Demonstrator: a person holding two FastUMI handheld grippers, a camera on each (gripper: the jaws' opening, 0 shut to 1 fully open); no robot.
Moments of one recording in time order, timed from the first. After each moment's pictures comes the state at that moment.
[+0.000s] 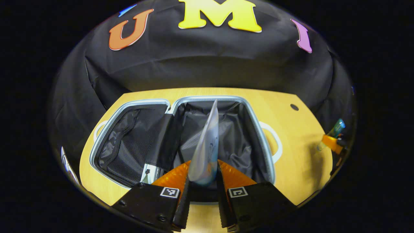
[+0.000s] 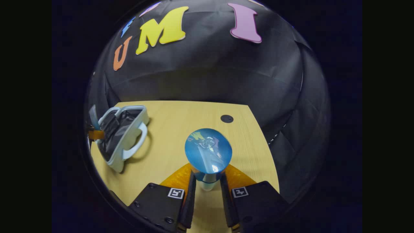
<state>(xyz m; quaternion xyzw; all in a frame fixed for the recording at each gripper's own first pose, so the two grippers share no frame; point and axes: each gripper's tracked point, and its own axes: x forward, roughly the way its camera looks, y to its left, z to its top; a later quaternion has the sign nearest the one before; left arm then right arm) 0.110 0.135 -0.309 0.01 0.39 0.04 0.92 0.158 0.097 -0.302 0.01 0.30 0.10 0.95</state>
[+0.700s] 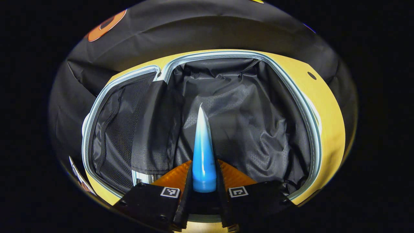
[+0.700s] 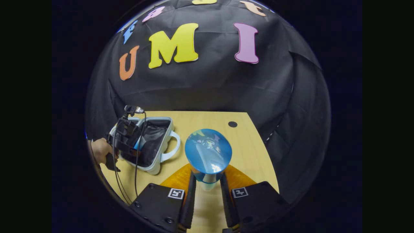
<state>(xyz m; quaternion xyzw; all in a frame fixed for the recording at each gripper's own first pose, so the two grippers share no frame) 0.120 0.157 -0.374 0.04 0.51 0.03 0.86 0.066 0.142 -0.220 0.03 0.29 0.07 0.95</state>
